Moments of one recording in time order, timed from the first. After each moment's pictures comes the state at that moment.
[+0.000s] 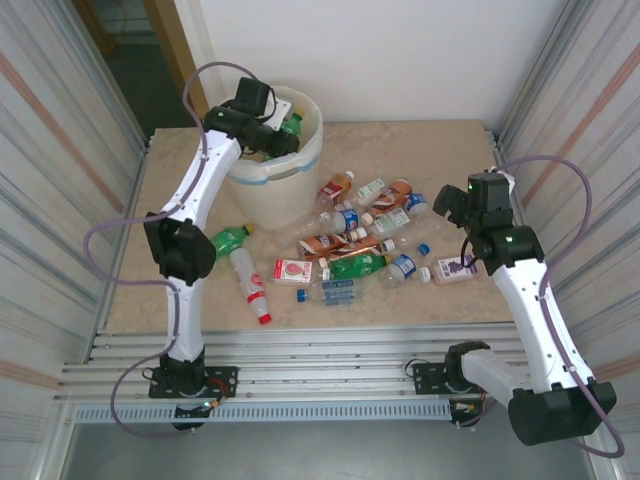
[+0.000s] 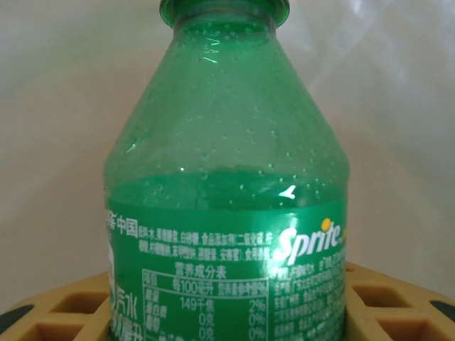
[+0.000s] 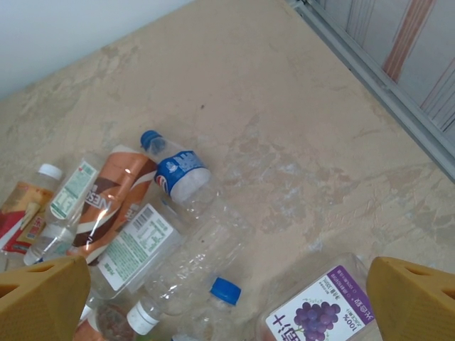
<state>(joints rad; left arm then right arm) -0.34 2.18 2.34 -1.06 0.17 0.08 0.15 1.02 1.10 -0.77 0.31 0.52</state>
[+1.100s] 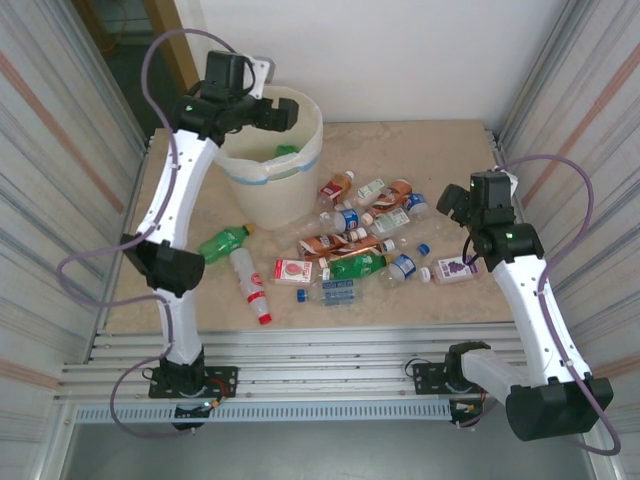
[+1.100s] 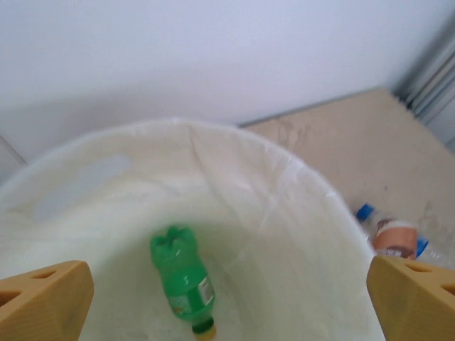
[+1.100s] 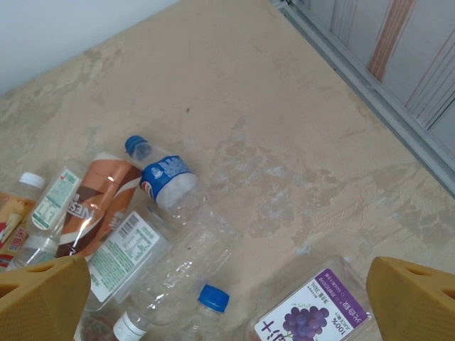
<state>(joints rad) -0.33 1.95 2.43 -0.97 0.11 -0.05 0.12 1.03 1.10 -0.77 0.32 0.51</state>
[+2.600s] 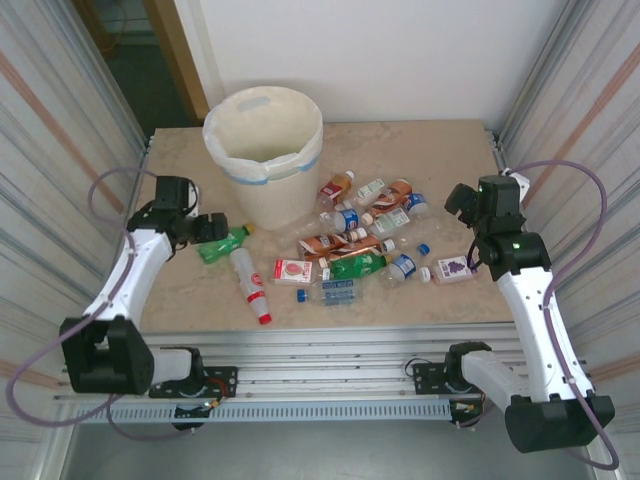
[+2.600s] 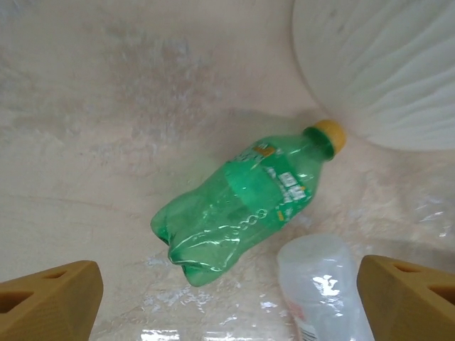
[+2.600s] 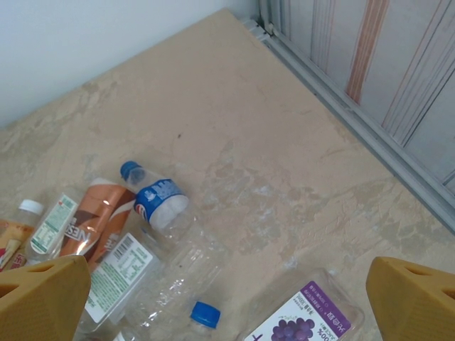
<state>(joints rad) -0.02 1.34 1.04 -0.77 0.02 -0.11 0.10 0.97 1.09 -0.75 0.36 0.51</state>
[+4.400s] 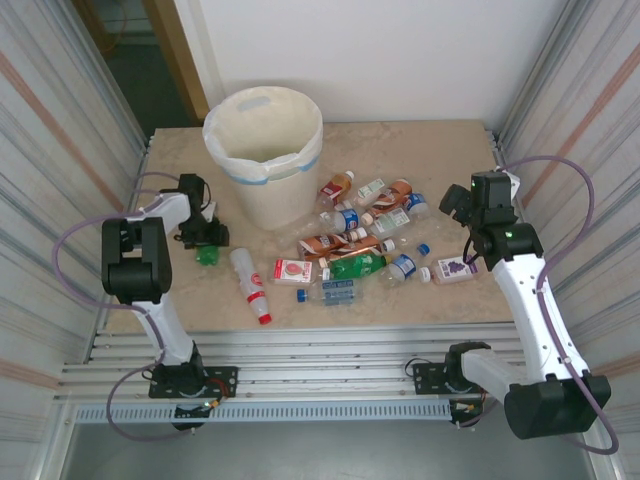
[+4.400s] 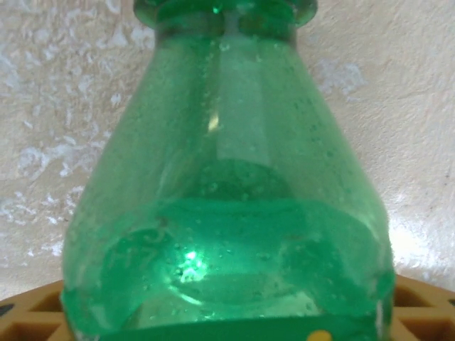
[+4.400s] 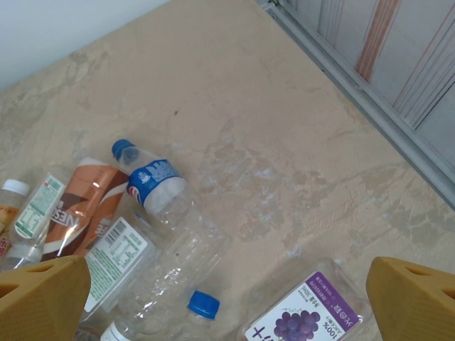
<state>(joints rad) 0.03 1.88 1.22 -0.76 0.04 0.00 0.10 1.04 1.09 -0.75 0.34 0.51</state>
